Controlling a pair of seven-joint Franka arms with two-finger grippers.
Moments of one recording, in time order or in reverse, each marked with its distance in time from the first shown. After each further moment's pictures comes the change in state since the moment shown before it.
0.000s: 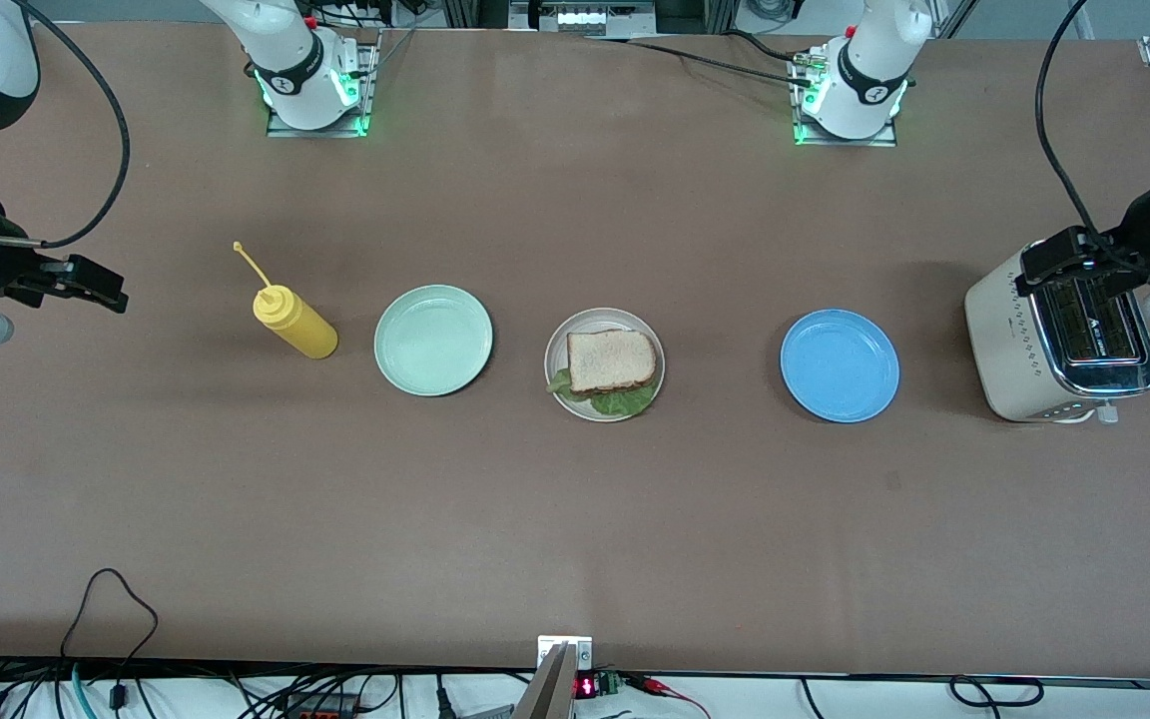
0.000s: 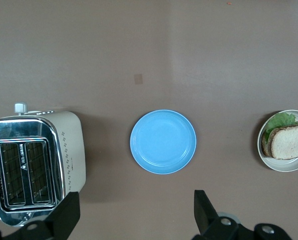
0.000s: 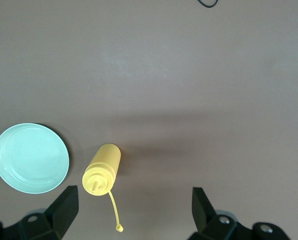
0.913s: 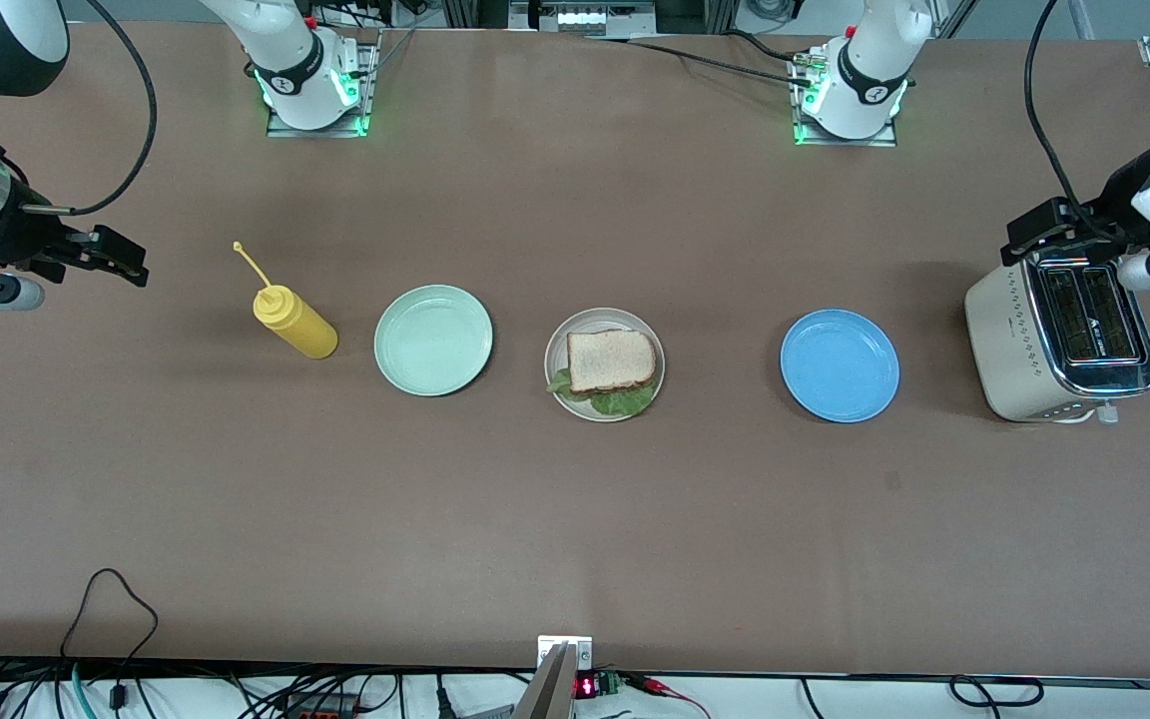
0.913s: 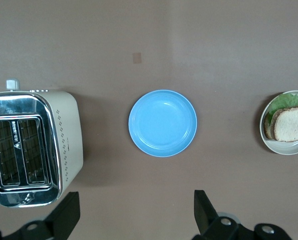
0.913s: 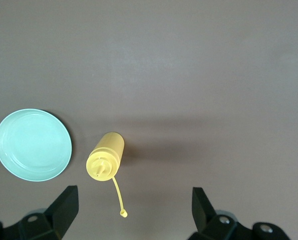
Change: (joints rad) left arm 0.009 -0.111 -0.018 -0.162 0.000 0.011 -0.001; right arm 0.012 -0.107 0.008 -0.144 0.001 0.041 0.000
